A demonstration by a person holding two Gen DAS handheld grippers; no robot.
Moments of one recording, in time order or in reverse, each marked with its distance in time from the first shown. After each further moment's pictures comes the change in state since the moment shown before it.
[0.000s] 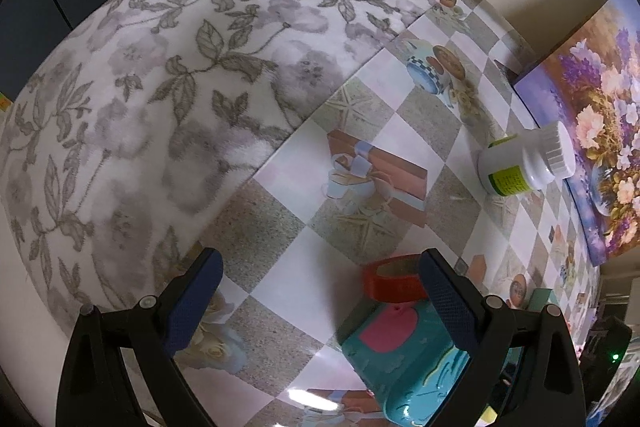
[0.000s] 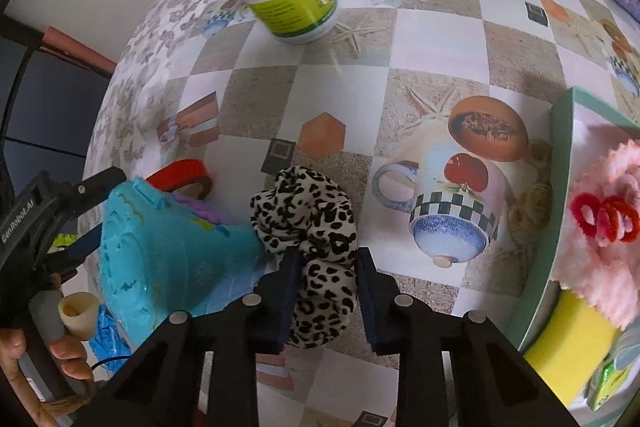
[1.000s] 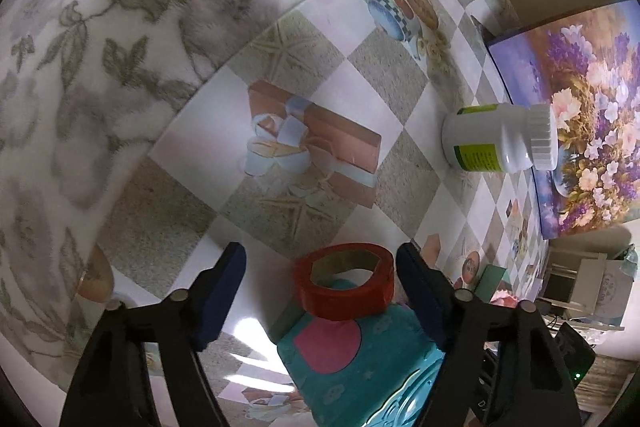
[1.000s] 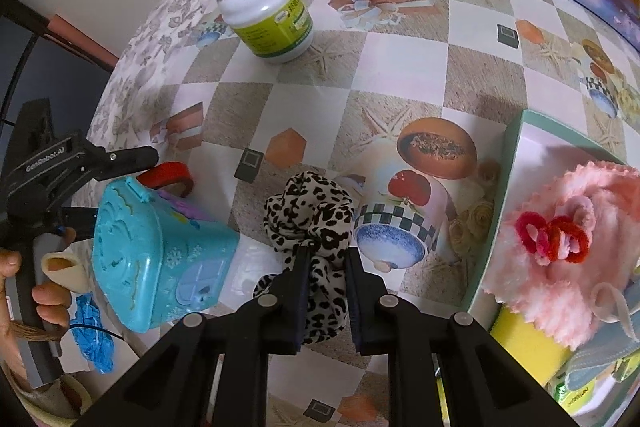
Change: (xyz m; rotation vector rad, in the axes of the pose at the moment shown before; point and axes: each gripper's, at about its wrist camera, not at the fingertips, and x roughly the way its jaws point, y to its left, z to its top) left arm 0.048 -0.018 0.020 -0.015 0.276 -0.228; right arm -0.022 -0.023 -0.001 -0.027 -0.020 -0.011
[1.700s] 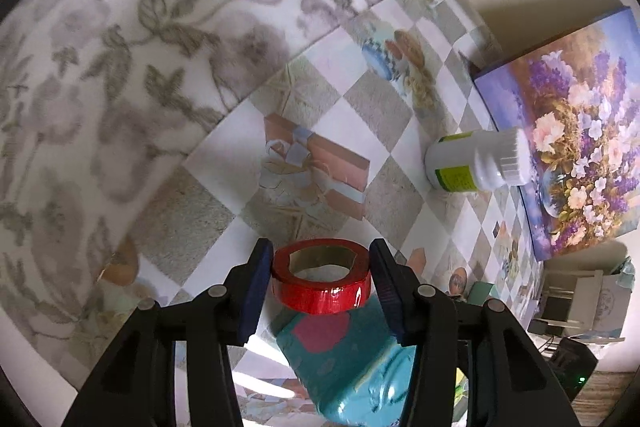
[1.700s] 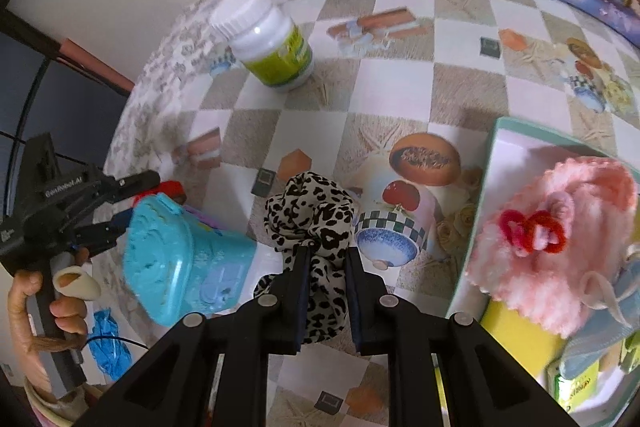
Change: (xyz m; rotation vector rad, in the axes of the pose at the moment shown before) left arm -0.042 -0.001 -0.016 -0.017 -0.155 0.006; right arm -0.046 -0.017 -0.013 0.048 -0.096 0.085
